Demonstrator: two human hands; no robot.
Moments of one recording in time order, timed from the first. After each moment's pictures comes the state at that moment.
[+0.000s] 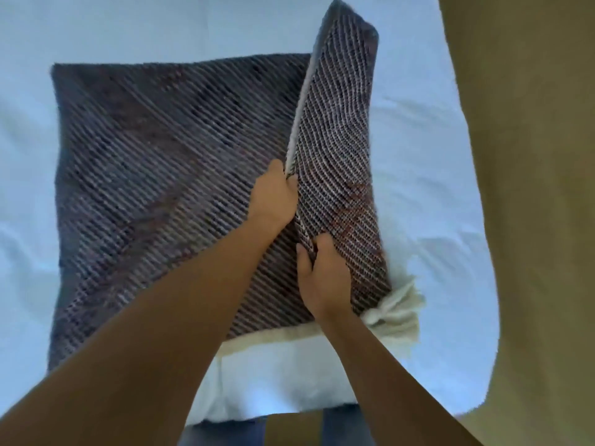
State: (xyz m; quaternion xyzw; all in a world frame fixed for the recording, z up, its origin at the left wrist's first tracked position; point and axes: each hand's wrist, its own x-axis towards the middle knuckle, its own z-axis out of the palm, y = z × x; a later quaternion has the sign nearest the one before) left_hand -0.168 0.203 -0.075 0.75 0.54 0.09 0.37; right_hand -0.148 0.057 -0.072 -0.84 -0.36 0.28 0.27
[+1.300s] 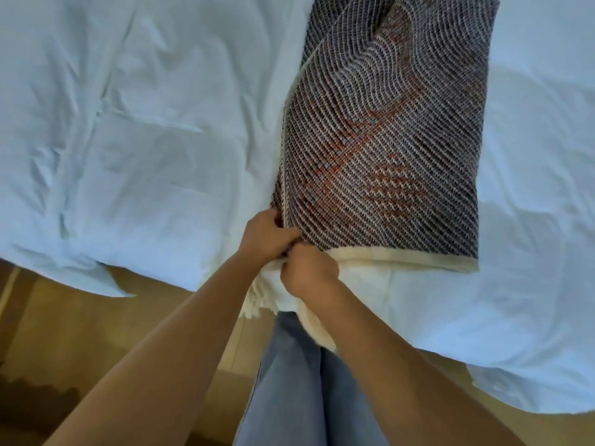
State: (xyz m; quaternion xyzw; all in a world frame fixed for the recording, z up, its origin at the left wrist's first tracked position) left_hand -0.560 0.131 -0.095 0.56 0.67 0.05 0.49; right_hand -0.478 0.079 -0.072 -0.73 -0.54 0.40 -0.14
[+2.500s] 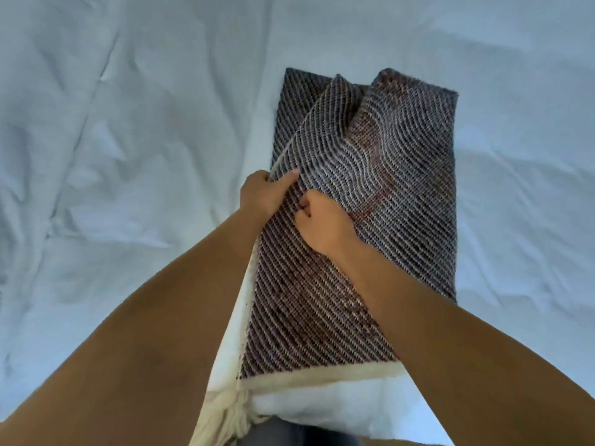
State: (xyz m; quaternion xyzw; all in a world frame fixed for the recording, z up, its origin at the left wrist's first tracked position) left_hand -0.479 0.362 -0.089 0.51 0.68 0.14 0.51; right_hand -0.377 0.287 -0.060 -0.75 -0.54 0.35 0.11
